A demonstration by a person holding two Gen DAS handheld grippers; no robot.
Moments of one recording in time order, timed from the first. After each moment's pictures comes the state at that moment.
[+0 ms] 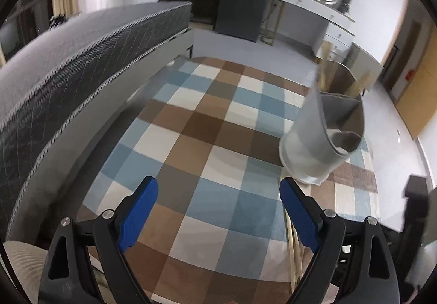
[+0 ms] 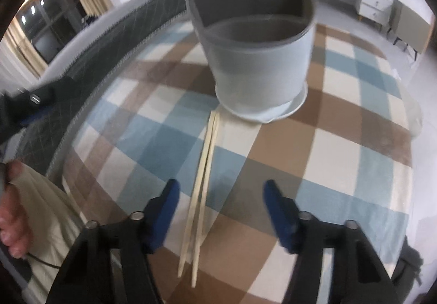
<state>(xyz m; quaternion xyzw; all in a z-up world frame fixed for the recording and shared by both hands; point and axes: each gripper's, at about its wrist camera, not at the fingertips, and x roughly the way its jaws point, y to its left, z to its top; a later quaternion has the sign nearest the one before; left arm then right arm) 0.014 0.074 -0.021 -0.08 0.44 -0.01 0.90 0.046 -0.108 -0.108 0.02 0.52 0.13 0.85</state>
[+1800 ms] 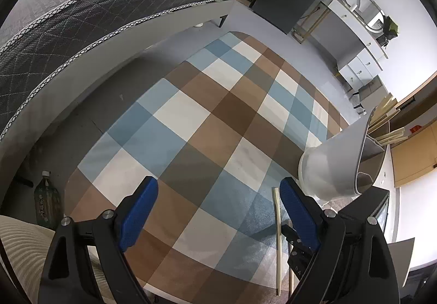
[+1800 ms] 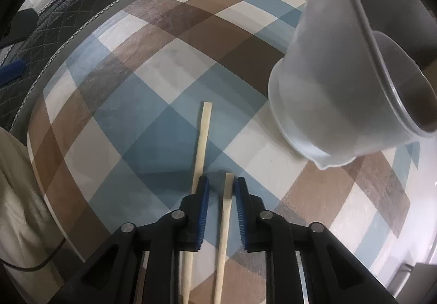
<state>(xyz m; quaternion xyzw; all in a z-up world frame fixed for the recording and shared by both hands) 0.033 0.131 -0.037 -0.22 0.50 0.02 0.84 0.107 -0.019 -0.138 -0.15 0.59 0.16 0.78</state>
